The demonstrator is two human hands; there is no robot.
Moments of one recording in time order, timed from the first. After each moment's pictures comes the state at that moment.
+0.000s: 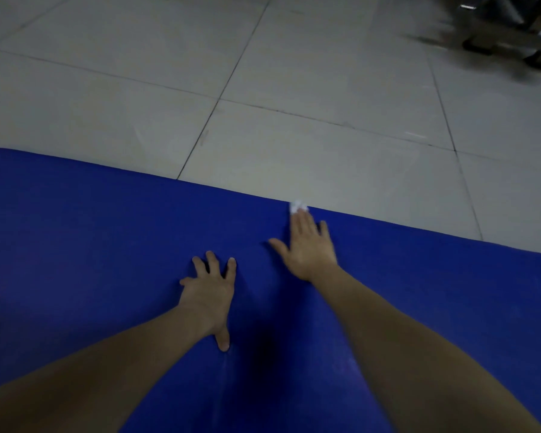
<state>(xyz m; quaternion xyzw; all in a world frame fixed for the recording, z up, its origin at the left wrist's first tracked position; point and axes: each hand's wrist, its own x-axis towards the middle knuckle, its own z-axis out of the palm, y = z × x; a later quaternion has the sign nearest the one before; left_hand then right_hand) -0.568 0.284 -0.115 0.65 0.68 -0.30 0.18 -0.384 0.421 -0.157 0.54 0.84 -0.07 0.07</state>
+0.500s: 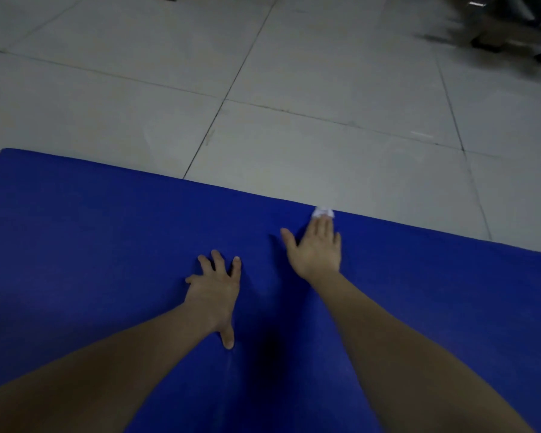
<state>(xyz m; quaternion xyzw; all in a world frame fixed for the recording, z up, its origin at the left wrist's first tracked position) -0.566 0.285 -0.116 0.66 0.67 -0.30 0.16 -0.390 0.408 -0.150 0.66 0.74 -0.15 0.03</state>
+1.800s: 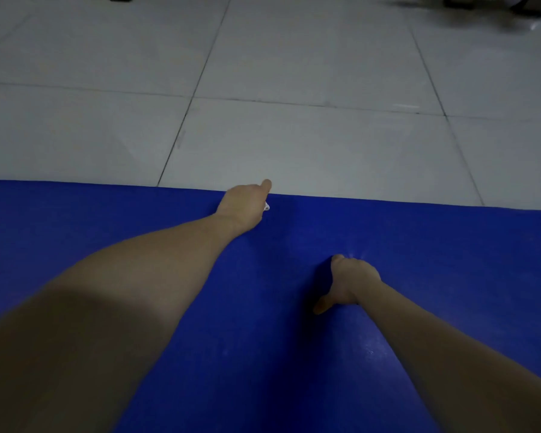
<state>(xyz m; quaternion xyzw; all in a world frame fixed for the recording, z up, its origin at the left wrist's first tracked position) -0.550 0.468 -0.139 0.77 0.63 0.04 0.10 -0.301 0.380 -0.116 0.62 0.67 -0.28 0.29</state>
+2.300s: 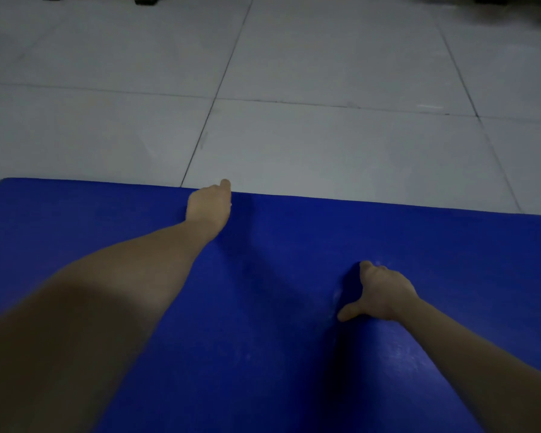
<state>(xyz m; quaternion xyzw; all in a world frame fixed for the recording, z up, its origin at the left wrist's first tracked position) -0.649 0.453 -0.157 0.67 0.74 -0.03 -0.02 -0.287 0.372 -0.127 0.62 0.71 -0.25 0.23</state>
